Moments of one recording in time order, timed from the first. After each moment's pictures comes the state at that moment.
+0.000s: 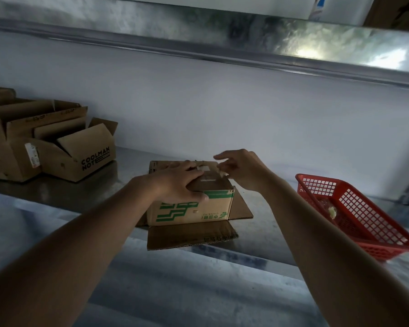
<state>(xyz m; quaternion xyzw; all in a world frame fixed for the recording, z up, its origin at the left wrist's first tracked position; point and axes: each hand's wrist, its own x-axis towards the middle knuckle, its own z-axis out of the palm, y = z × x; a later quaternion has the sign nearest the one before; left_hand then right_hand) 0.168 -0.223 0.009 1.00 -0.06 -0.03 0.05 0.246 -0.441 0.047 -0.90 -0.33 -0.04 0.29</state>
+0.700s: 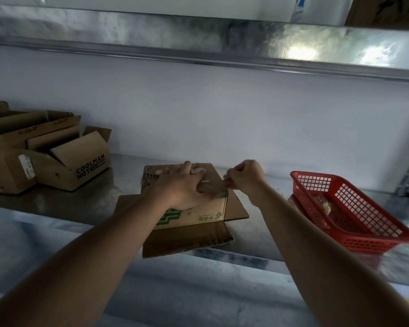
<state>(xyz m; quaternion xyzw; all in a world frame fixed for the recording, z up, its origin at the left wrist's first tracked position) 0.166 -0.265 0.013 1.00 0.00 0.01 0.03 0.259 -0.448 0.011 -0.84 -0.07 -0.02 0.54</state>
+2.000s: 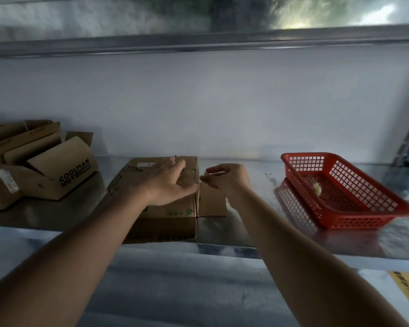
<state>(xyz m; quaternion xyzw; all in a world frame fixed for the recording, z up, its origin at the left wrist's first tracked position) 0.184 -0.250 0.004 1.00 -0.01 0.02 0.05 0.243 -0.446 -0.019 -0.73 -0.02 0.05 0.68</state>
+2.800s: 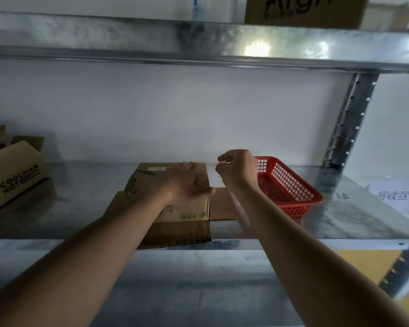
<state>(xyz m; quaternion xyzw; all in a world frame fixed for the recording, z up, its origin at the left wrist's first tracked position) 0.192 -0.408 0.020 0.99 -0.09 0.04 0.07 0.219 -0.577 0.025 -0.87 -0.05 -0.26 0.42</state>
